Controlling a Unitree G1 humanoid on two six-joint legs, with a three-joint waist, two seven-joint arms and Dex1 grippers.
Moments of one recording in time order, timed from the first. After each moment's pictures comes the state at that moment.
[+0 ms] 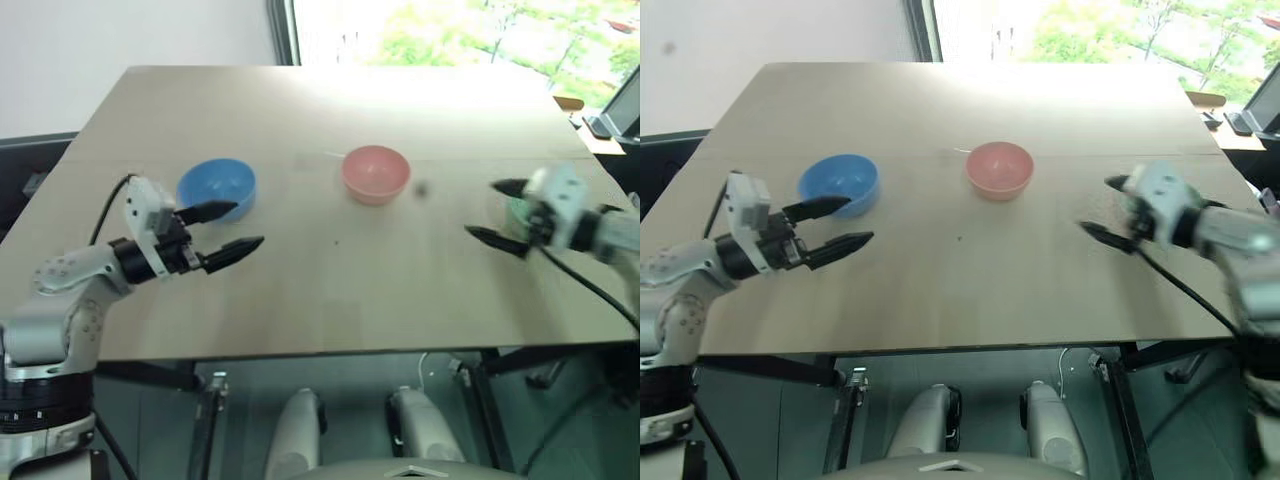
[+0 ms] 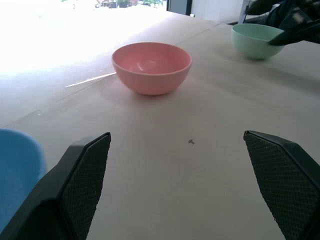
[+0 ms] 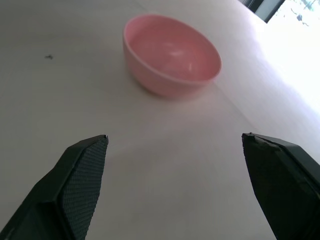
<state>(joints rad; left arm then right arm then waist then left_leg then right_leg) -0.21 0.75 0.28 -0.17 -0.59 0.43 -1.00 -0.61 -0.70 0.12 0.07 0.15 0.24 0.91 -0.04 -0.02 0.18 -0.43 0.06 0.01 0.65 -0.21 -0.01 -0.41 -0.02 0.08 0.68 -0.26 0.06</state>
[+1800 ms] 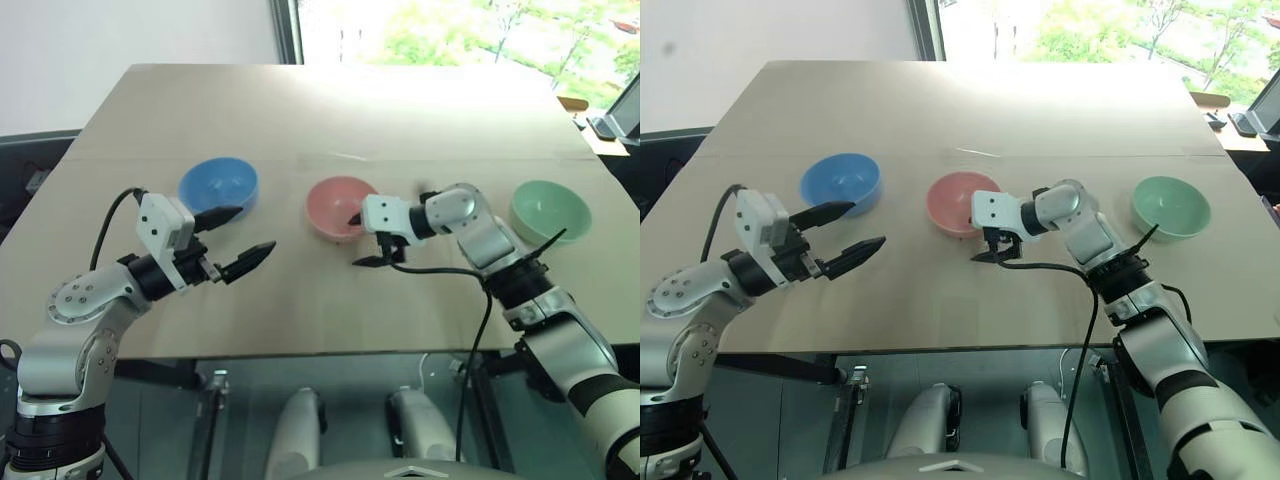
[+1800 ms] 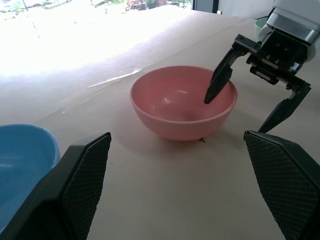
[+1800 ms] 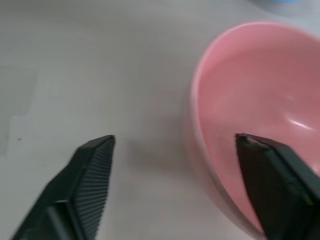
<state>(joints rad) -0.07 0.73 0.33 -0.36 -0.58 0.43 -0.86 -0.86 -0.36 0.38 0.29 -0.14 0.18 1.16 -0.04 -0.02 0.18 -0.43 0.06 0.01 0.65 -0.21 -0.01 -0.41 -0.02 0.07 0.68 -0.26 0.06</state>
